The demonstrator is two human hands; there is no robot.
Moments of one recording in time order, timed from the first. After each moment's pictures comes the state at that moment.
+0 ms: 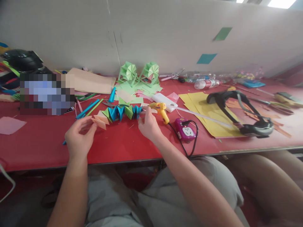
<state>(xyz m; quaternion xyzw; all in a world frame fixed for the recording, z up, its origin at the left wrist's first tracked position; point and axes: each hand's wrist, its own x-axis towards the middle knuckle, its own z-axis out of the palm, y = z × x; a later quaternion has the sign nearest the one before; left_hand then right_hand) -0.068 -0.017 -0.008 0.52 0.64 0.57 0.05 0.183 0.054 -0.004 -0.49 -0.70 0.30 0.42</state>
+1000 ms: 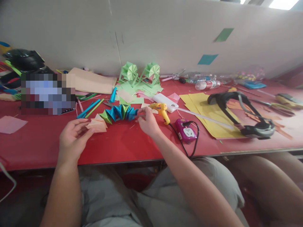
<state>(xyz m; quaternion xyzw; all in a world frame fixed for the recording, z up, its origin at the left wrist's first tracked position) -0.088 -0.031 -0.005 0.46 0.60 0.61 0.24 0.172 0.061 0.002 -0.44 -0.60 0.47 0.48</state>
